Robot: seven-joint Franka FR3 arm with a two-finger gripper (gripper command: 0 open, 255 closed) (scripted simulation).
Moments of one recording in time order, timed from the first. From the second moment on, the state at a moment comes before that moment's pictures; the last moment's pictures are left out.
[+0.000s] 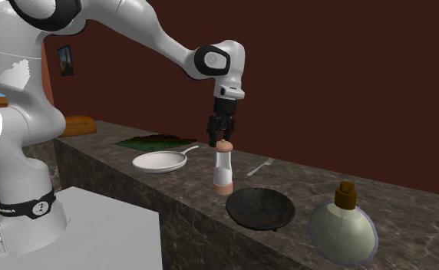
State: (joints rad) arm 0.19 0.26 0.58 -1.83 -0.17 1.88 0.92
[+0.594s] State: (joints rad) arm 0.19 0.26 0.58 -1.84 -0.17 1.89 0.92
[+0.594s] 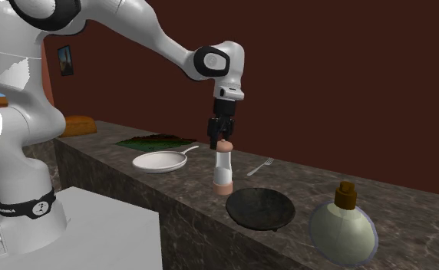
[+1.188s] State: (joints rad) arm 0.19 0.25 0.58 -1.84 -0.17 1.89 0.92
